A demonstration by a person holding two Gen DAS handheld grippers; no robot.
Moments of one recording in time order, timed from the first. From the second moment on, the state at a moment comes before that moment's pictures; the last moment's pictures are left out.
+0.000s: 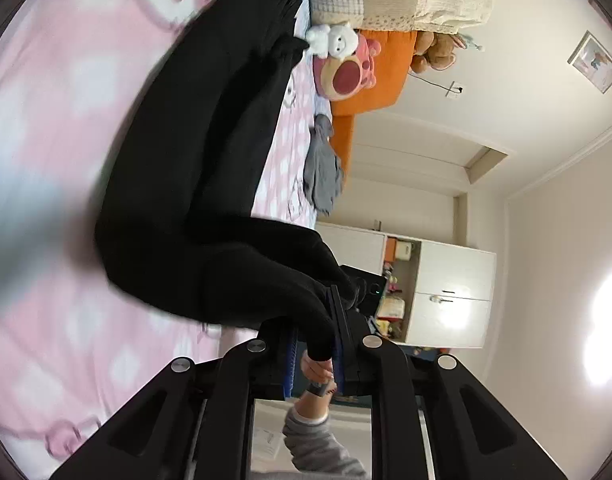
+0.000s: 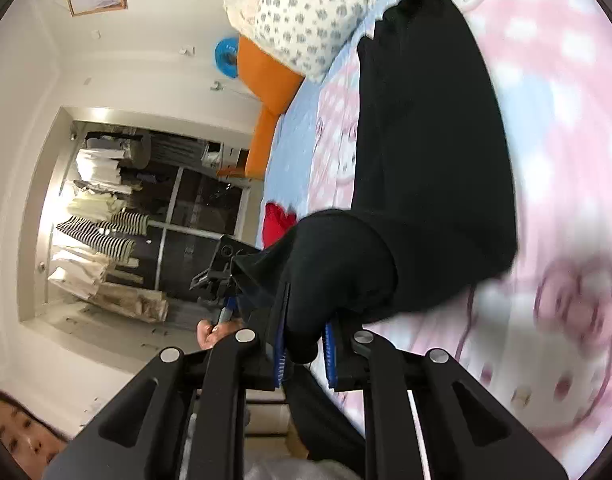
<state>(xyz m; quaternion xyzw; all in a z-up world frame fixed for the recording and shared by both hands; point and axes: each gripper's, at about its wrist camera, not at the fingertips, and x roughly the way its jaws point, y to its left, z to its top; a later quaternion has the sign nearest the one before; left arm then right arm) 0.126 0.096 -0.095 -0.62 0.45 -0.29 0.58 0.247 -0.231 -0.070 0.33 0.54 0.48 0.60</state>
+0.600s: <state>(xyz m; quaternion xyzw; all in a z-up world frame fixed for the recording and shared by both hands) 0.274 0.143 -0.175 -0.59 0.51 -0.19 0.60 0.376 -0.188 -0.144 0.34 0.60 0.39 0.61</state>
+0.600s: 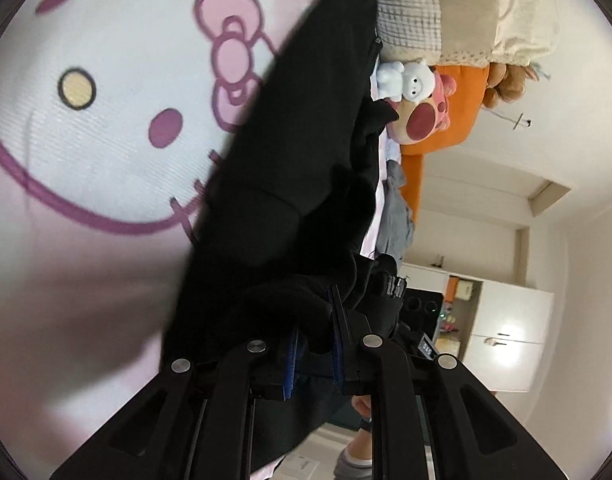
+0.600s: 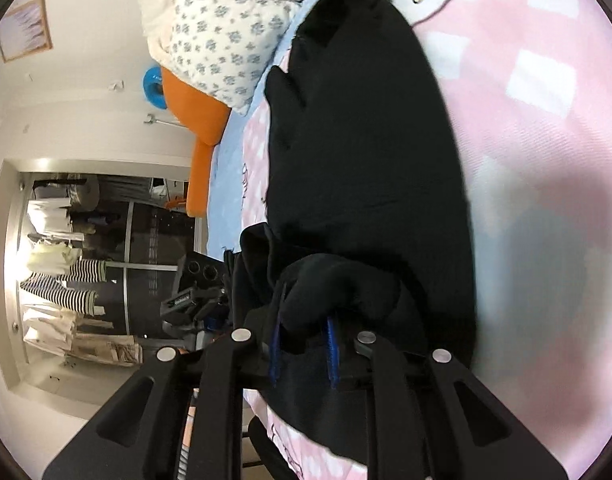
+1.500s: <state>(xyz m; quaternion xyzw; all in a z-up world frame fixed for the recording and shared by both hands) 0.284 0.016 -0.101 -0.22 0.57 -0.18 0.77 0.344 -0.130 -0.085 0.00 0.50 0.30 0.81</state>
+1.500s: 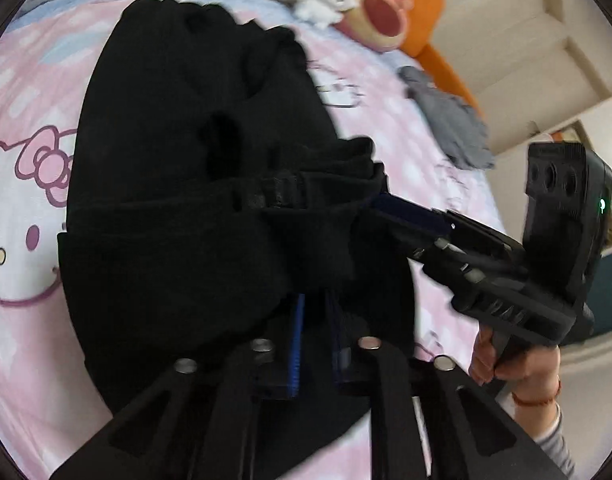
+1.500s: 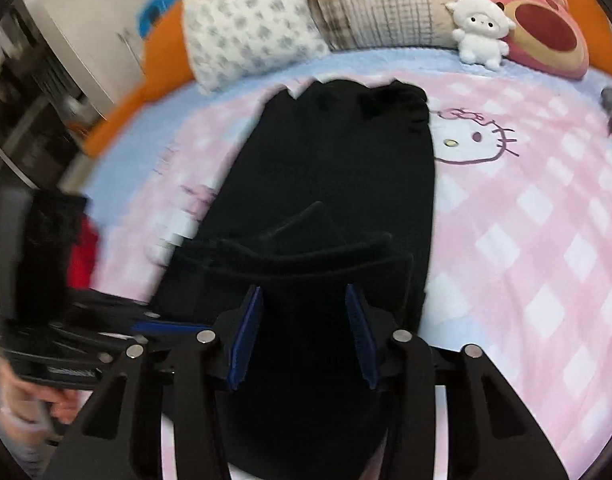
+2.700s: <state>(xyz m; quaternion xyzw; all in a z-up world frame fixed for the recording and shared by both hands) 0.127 -0.058 -0.112 0.53 0.38 -0.22 0.73 0.160 -0.123 -0.145 -0.54 0.21 0.32 0.75</state>
